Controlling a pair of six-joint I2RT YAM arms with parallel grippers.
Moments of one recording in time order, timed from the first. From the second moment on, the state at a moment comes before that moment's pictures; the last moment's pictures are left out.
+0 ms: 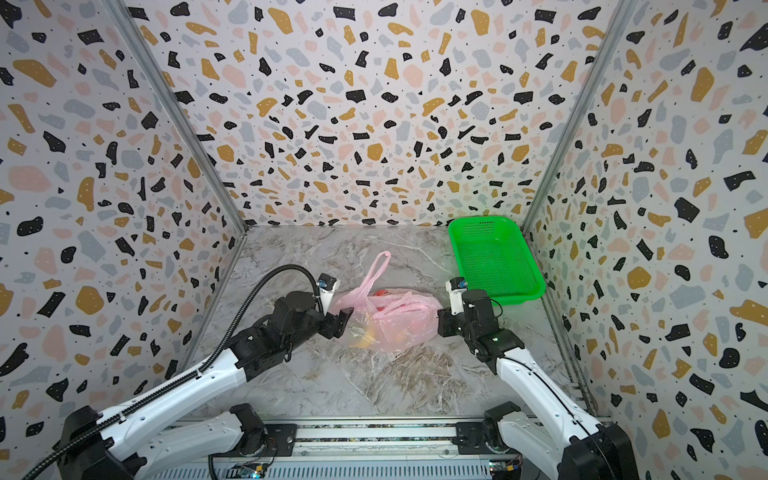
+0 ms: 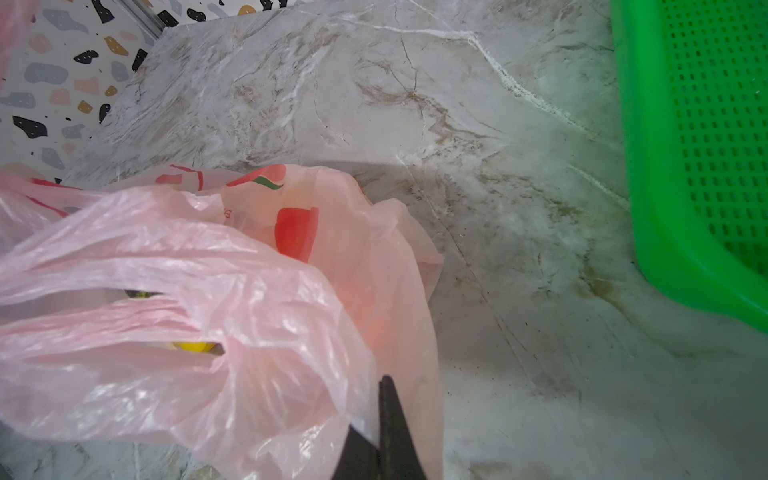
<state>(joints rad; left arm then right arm) -0.78 1.01 0.78 -0.28 -0.20 -0.08 0.37 0.97 0.58 -0.27 -0.19 0.25</state>
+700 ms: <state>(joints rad) -0.82 1.54 1.18 -0.30 -0.32 0.01 0.38 0.92 0.54 -0.27 -0.19 0.25</state>
